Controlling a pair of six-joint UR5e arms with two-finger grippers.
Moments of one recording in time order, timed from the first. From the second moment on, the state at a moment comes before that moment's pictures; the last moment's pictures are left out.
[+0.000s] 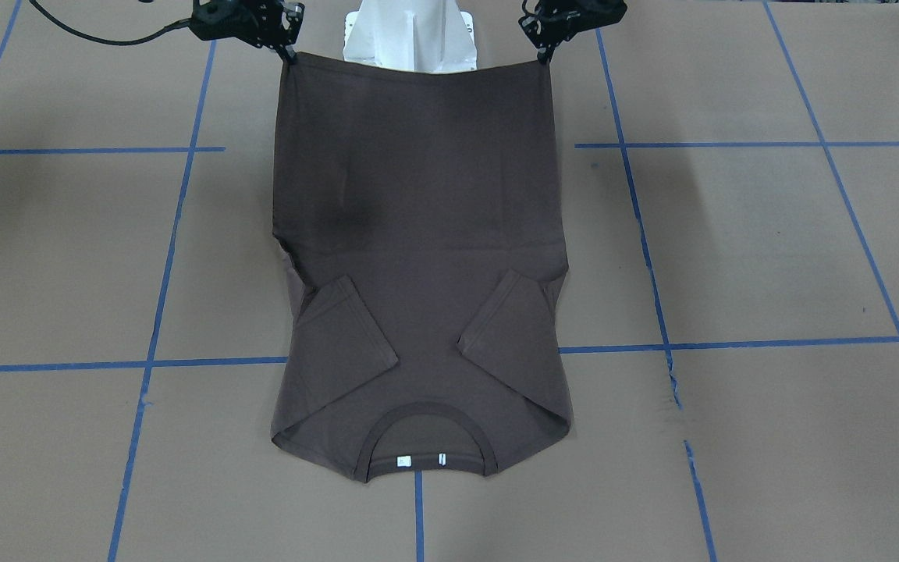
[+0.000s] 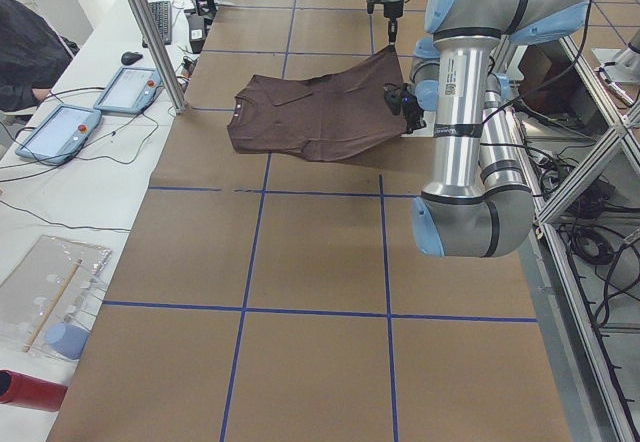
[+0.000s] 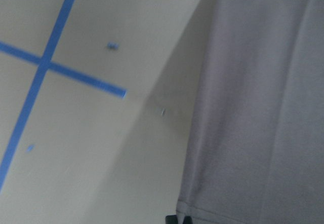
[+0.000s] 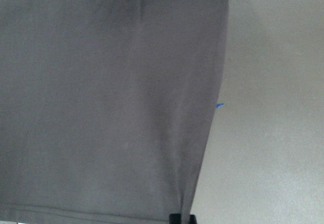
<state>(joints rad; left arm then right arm) 0.01 -1.62 -2.45 -1.51 -1.59 -1.92 0.15 -1.56 2.42 -1.41 1.78 1.61</state>
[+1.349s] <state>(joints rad) -0.54 -1.91 -2.15 -1.51 -1.73 -1.46 0.63 -1.21 2.03 -1.41 1.86 1.36</state>
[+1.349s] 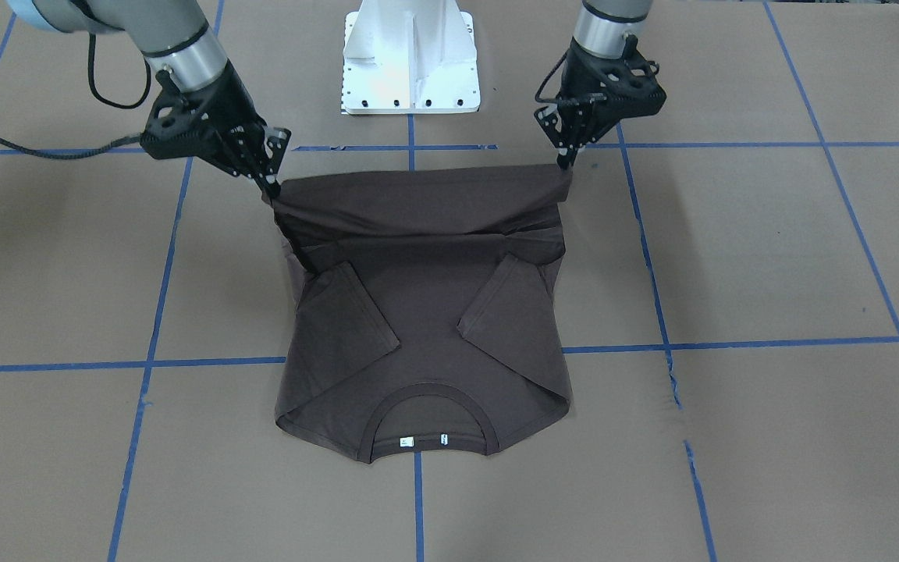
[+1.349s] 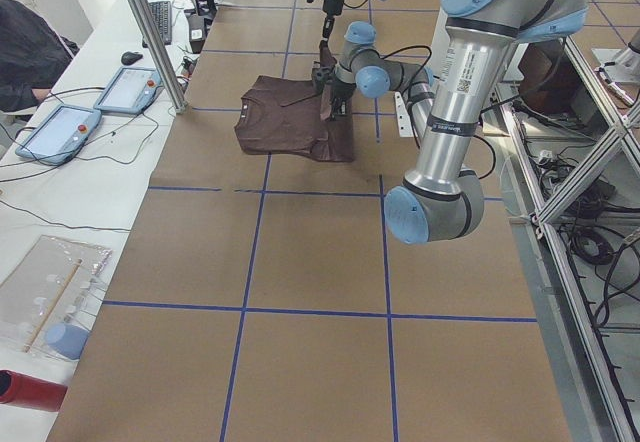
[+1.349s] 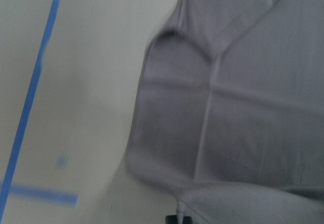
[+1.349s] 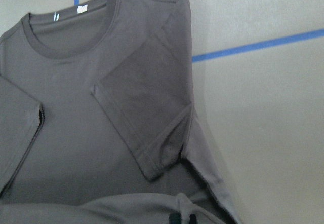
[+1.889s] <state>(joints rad) -0.69 -2.01 -1.91 -1.58 -1.73 -1.39 0.76 -1.04 1.73 -1.40 1.87 1.27</state>
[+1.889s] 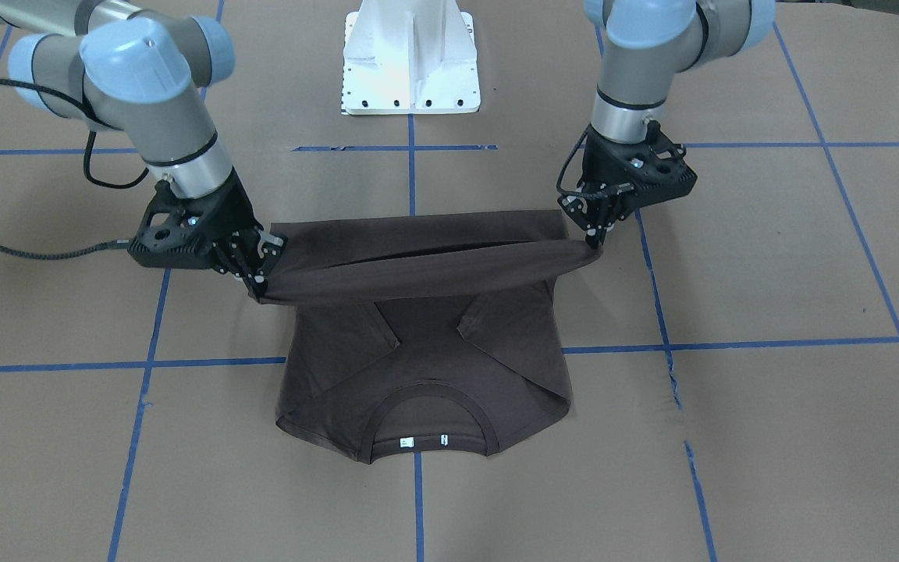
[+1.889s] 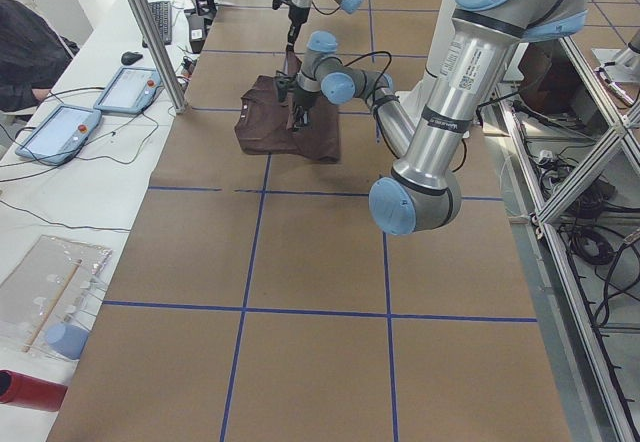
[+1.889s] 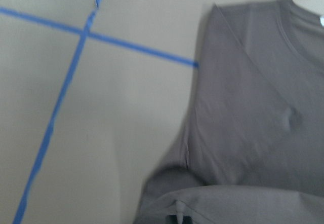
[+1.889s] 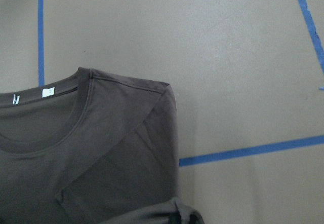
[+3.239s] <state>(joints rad) -0.79 -2.20 -1.51 -1.79 -1.73 -1.40 0.82 -0.88 1.40 -1.24 1.86 1.26</state>
